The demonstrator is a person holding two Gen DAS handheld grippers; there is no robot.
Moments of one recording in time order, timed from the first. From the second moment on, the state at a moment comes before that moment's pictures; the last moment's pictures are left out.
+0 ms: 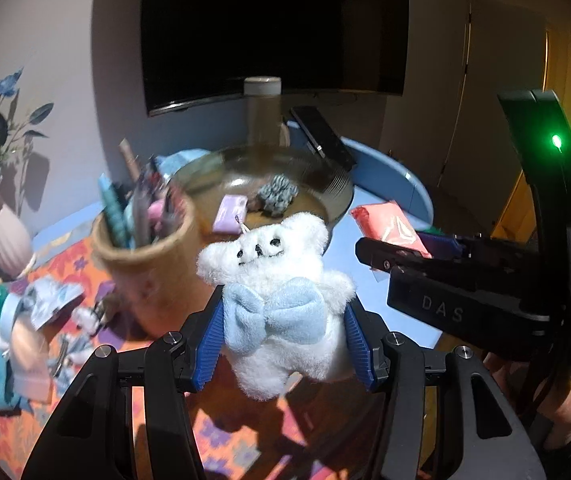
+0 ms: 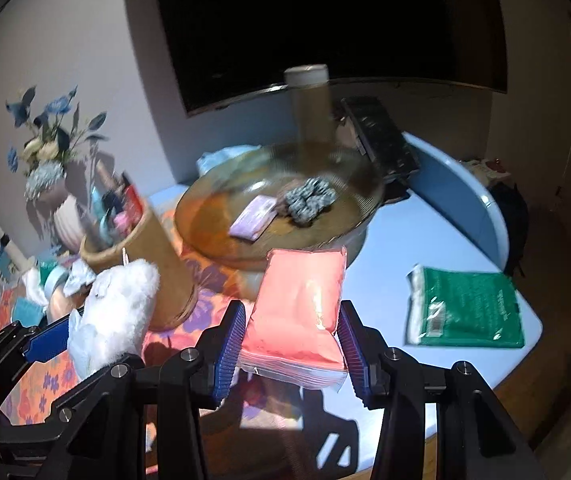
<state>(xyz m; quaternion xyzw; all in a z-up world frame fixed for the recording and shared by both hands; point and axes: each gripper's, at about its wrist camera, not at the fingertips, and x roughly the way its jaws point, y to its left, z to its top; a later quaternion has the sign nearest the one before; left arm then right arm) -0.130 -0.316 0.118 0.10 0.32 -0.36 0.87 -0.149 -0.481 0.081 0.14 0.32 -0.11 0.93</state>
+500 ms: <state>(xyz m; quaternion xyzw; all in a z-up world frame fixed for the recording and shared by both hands) -0.062 -0.388 0.149 0.09 0.32 -0.29 0.90 -0.087 -0.557 0.105 0.21 0.30 -0.12 0.92</state>
